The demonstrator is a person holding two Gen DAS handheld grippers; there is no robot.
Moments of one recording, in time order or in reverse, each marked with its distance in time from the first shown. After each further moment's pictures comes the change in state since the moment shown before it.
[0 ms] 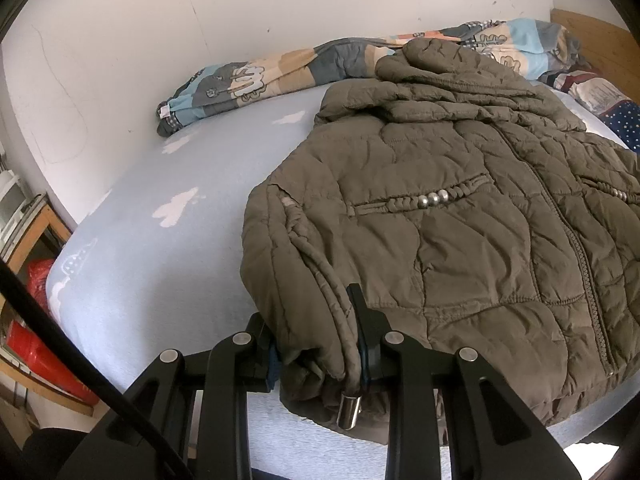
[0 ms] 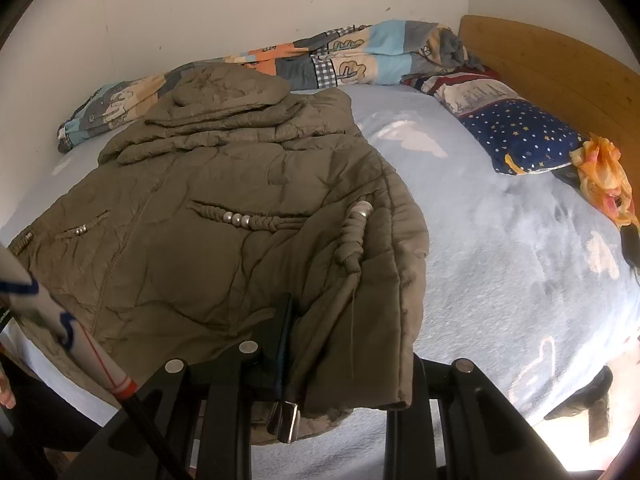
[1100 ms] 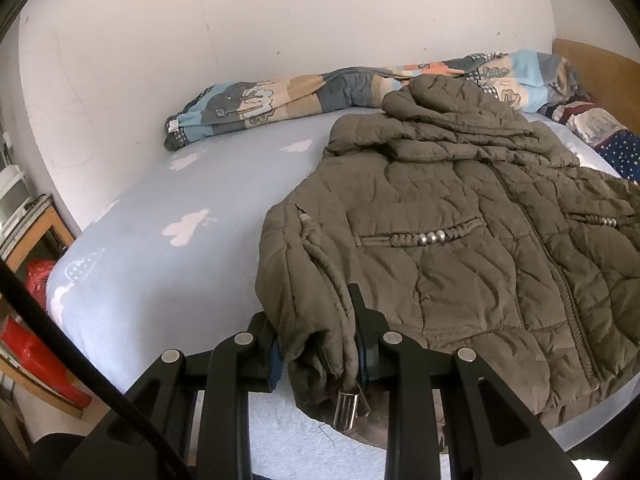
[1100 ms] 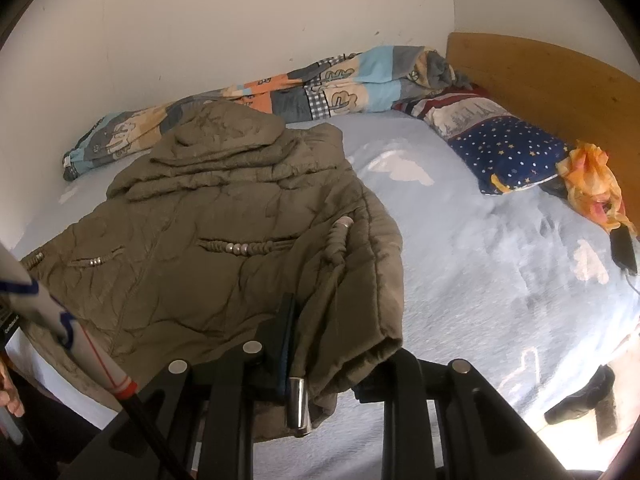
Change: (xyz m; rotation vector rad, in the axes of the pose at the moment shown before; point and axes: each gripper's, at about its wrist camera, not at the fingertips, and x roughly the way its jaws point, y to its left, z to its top) left arm -0.025 0.012 0.009 -0.057 -0.086 -0.017; right arm -0.031 -0.015 0.011 0.035 -0.093 0.015
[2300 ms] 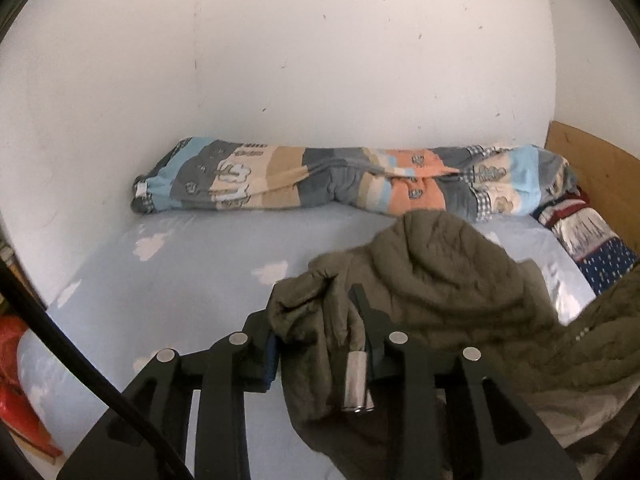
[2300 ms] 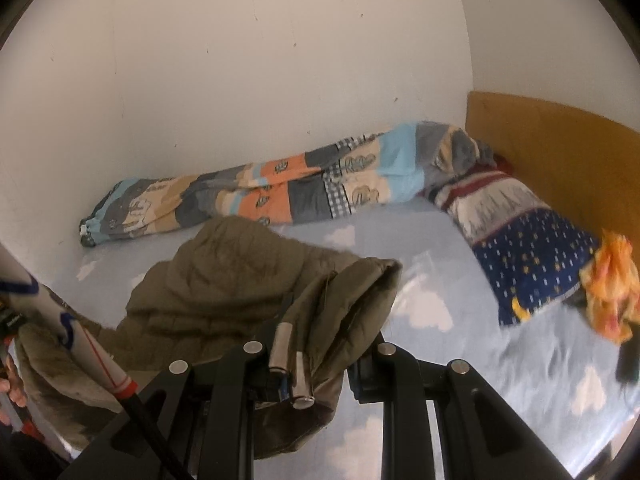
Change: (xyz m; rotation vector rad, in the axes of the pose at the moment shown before) left arm 0.028 0.027 0.226 -0.102 -0.152 -0.138; right arm 0.002 0.001 0.200 -0.005 -0.188 0.087
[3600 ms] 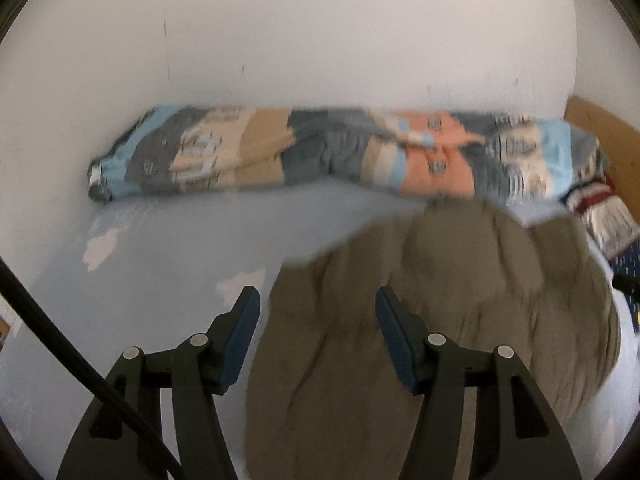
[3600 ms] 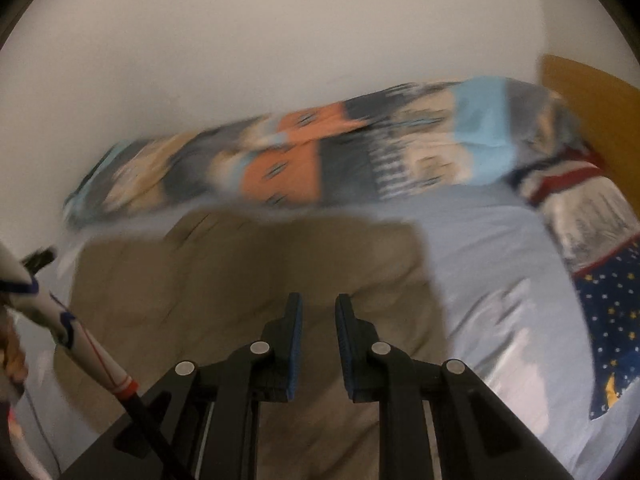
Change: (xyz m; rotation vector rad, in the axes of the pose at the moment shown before) left arm 0.176 -0.016 0.022 0.019 0.180 -0.050; right arm 0.236 0.031 0.032 -0.101 0.211 0.168
